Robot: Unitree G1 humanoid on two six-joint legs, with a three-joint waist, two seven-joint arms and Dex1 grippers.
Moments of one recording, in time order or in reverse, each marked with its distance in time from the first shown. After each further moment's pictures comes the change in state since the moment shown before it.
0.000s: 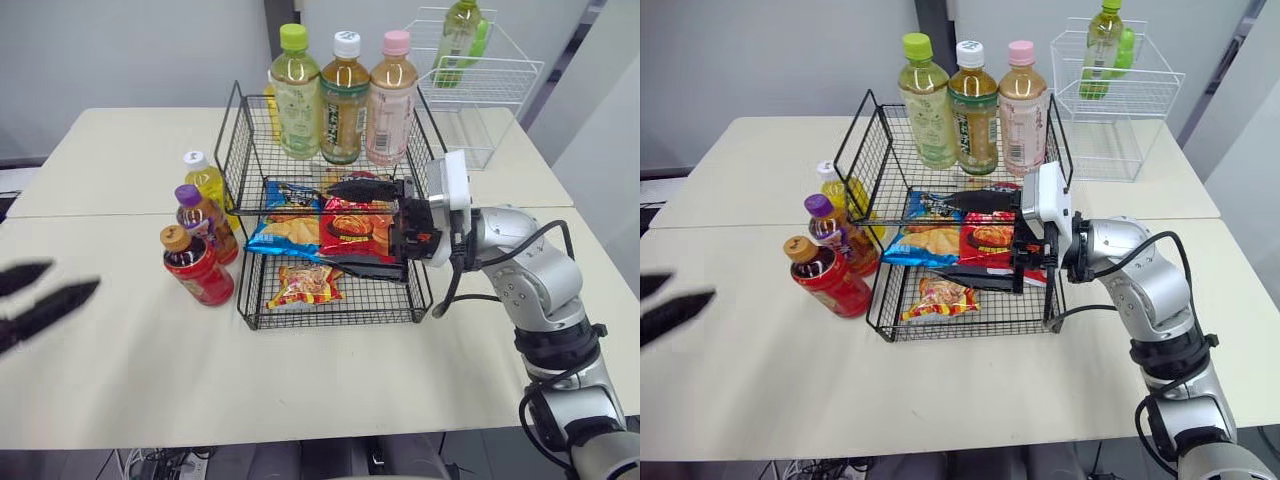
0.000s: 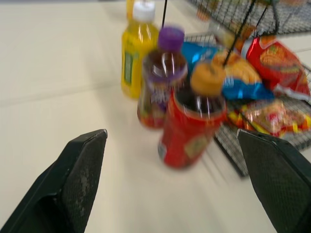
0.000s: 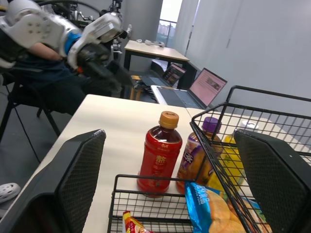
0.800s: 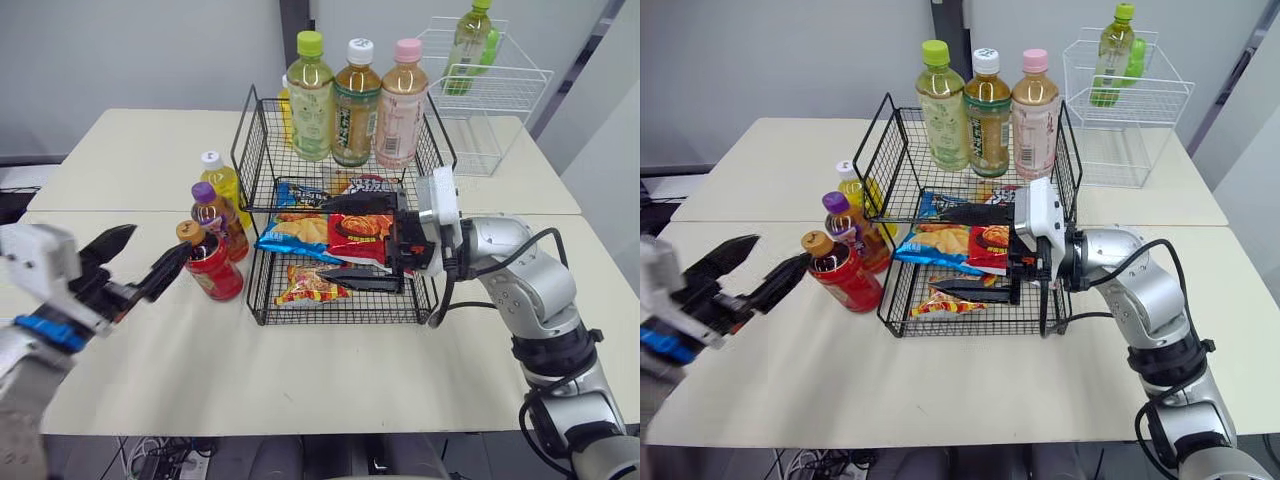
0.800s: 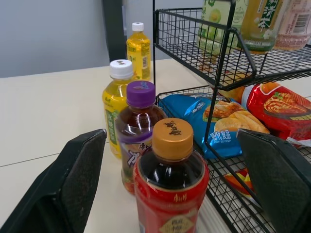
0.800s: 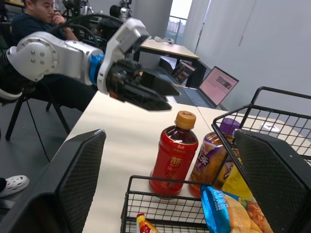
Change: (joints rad) left arm -0.357 -0.204 -0.663 -0.047 0.037 -0.376 0.630; right arm 0.048 -0.008 0.021 -0.078 -0.035 0.002 -0.077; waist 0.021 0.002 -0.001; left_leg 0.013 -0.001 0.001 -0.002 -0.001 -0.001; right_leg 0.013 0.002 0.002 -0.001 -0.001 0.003
